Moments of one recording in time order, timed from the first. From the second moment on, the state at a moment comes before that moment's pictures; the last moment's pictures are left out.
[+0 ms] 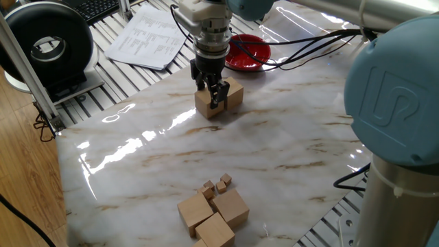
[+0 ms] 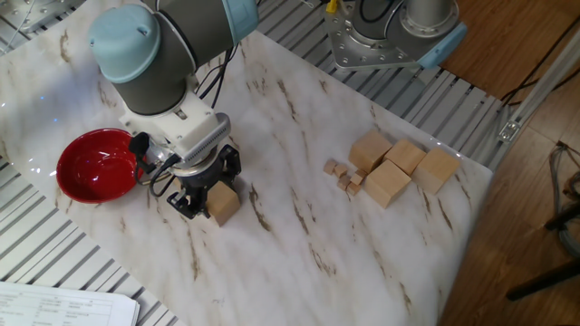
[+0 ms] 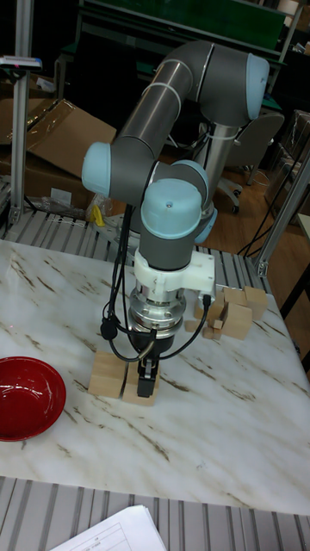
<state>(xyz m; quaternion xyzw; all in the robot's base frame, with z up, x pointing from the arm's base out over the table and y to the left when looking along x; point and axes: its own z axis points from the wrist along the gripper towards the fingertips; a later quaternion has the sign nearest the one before) 0.590 0.034 0.033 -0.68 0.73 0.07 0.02</state>
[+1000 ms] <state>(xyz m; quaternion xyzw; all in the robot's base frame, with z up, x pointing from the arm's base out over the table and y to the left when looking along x) 0.583 0.030 0.033 -0.69 0.72 0.08 0.01</state>
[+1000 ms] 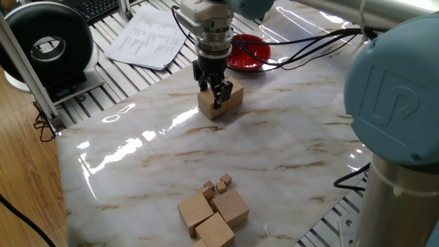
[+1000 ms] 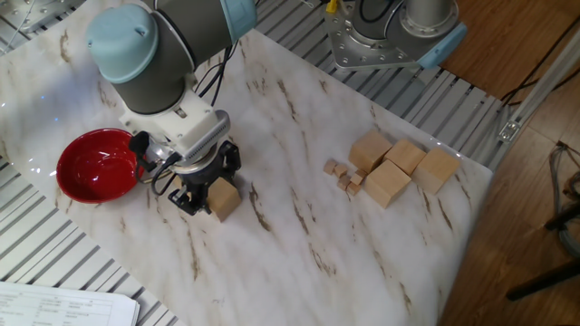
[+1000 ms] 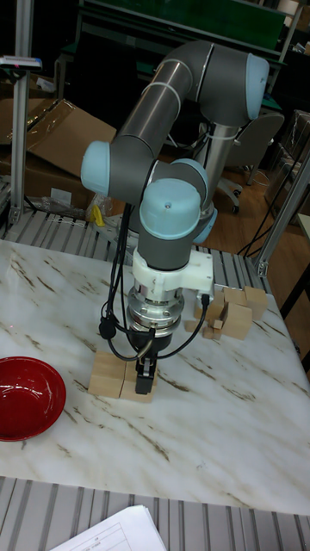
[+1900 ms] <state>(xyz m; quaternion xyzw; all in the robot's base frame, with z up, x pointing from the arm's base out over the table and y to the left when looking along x) 0.586 0.031 0.032 -0.70 0.71 0.07 0.02</state>
